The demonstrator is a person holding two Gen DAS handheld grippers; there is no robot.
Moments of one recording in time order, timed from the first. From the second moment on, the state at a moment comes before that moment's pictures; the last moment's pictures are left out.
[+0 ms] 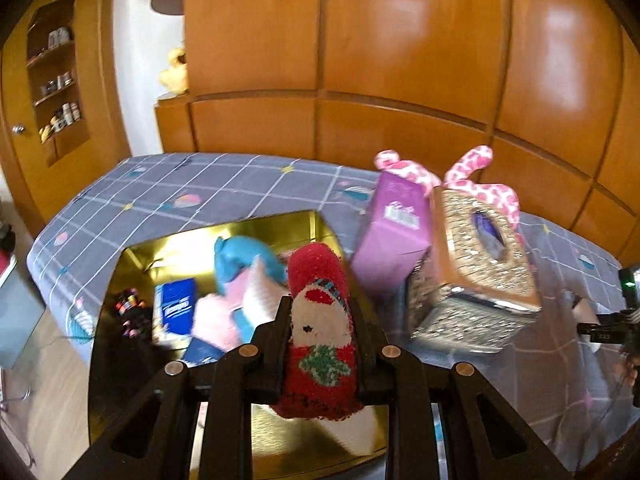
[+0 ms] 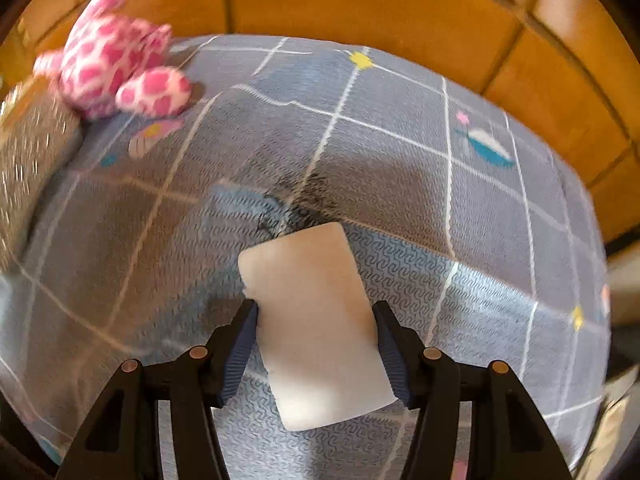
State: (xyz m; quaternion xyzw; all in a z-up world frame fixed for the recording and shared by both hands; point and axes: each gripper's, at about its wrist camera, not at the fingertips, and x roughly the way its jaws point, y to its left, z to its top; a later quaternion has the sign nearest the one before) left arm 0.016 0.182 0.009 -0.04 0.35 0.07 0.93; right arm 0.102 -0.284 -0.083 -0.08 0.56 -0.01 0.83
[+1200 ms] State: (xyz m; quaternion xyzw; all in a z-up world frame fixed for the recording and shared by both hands) left arm 0.027 0.240 -0.046 -0.07 0.41 0.13 0.90; right arm 0.092 -0.276 -0.083 -0.10 0.55 -0.02 0.83
